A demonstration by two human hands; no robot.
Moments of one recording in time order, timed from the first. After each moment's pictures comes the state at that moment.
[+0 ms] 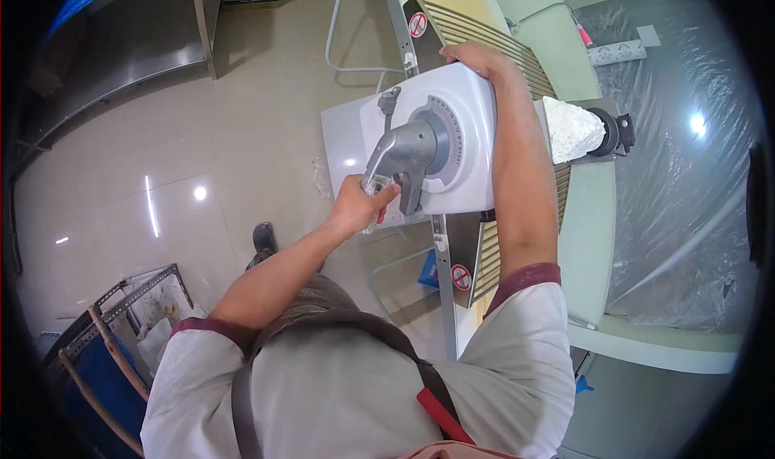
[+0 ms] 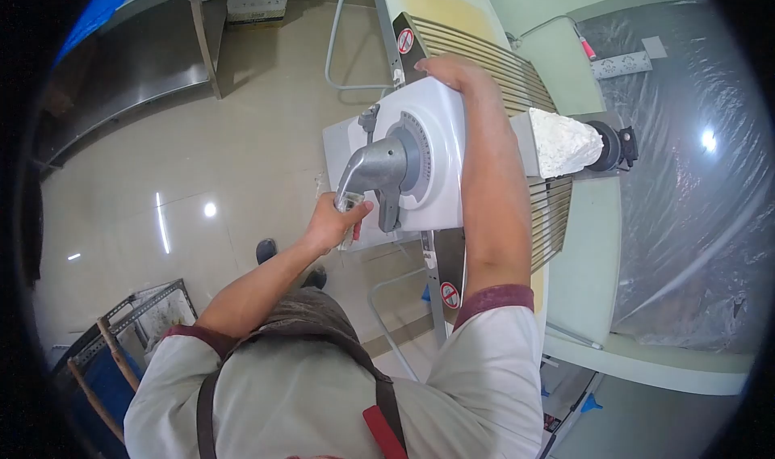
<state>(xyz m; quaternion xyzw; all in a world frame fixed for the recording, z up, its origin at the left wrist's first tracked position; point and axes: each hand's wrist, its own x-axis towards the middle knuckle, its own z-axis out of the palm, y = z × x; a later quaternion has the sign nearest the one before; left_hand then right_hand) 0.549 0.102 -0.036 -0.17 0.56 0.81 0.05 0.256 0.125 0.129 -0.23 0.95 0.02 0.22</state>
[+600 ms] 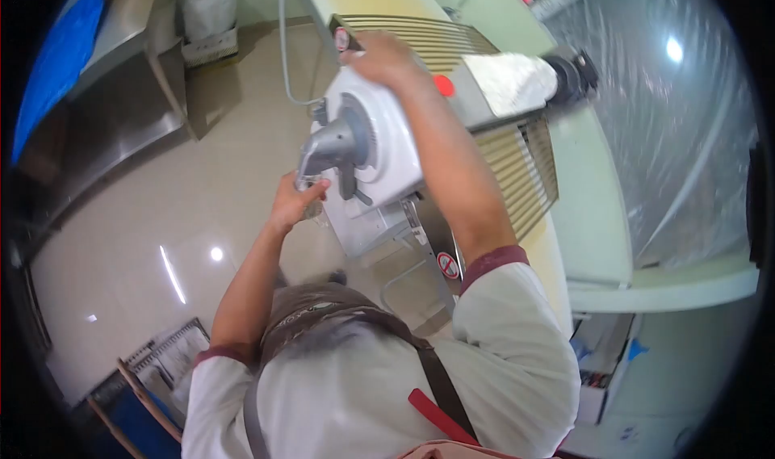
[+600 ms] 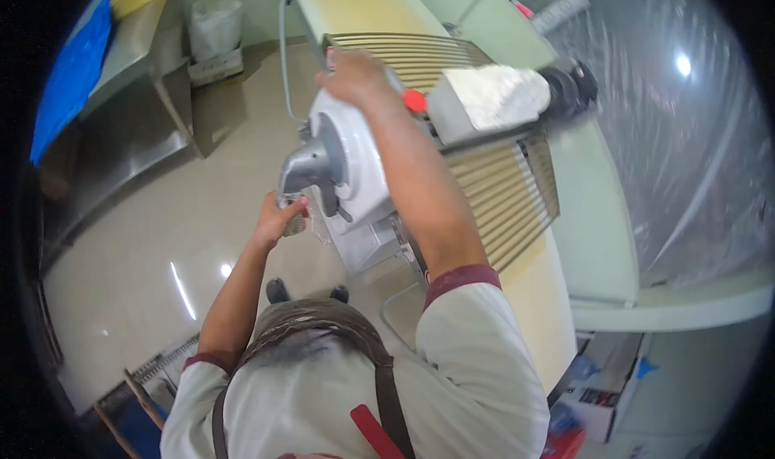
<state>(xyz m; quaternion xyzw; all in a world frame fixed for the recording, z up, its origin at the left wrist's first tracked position) 0.539 0.091 -0.067 -0.13 0.63 0.77 -0.05 0.310 0.160 0.121 -0.37 0.93 -0.04 -0.05</state>
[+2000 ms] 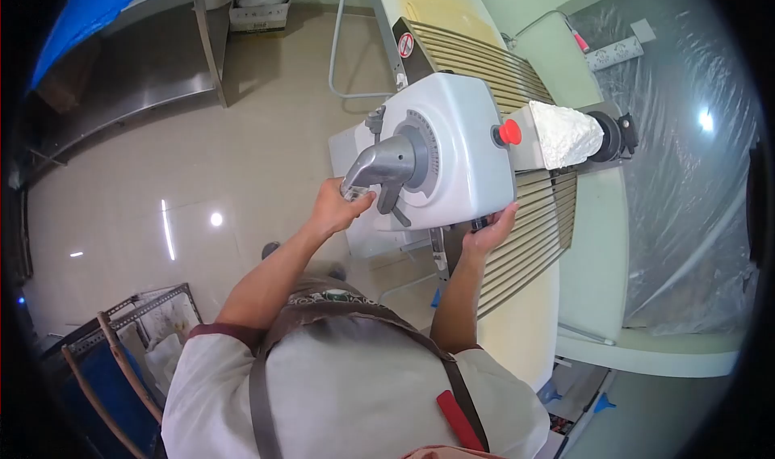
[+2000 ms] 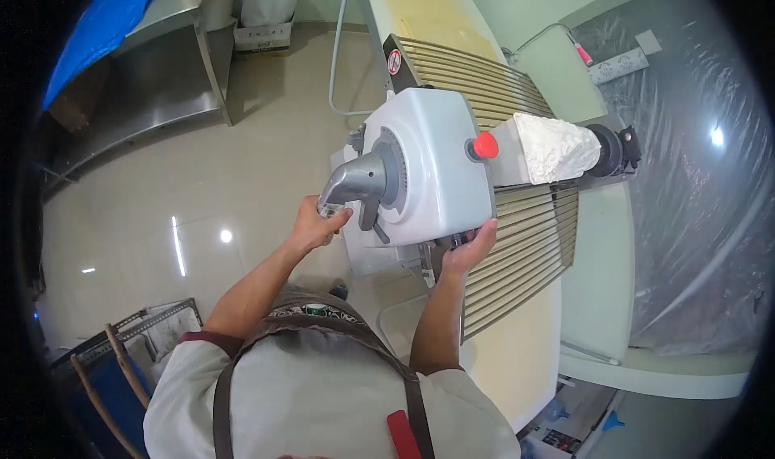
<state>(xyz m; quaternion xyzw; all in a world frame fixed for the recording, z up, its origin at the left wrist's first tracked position) 0.538 0.093 -0.053 -0.21 0.67 0.71 0.01 0.429 0.331 0.020 -0.05 0.62 -0.76 -0.16</state>
